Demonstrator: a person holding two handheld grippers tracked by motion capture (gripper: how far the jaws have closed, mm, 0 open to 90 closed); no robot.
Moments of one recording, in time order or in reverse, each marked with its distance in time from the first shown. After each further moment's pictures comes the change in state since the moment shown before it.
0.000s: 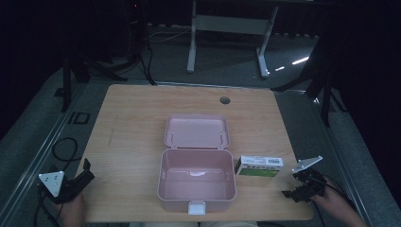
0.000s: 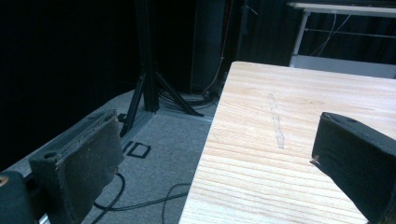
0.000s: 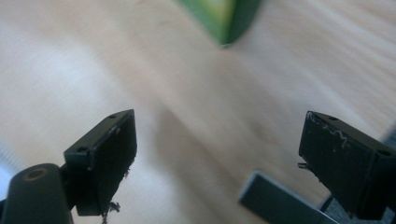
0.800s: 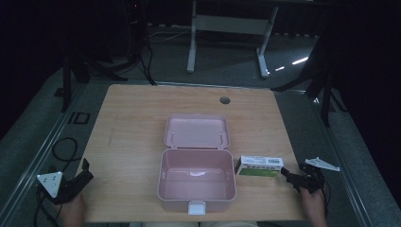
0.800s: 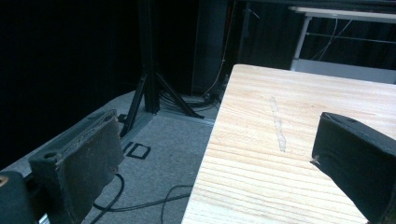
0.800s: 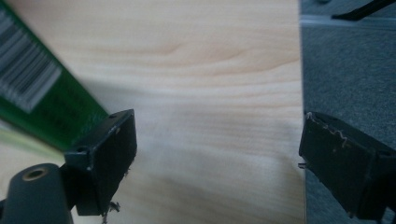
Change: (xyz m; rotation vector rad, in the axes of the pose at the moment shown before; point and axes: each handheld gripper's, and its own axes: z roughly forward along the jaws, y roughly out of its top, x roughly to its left) left arm 0.002 0.000 -0.001 -0.009 0.004 -0.021; right arm -0.024 -0.026 0.034 -0.504 -0.291 0.499
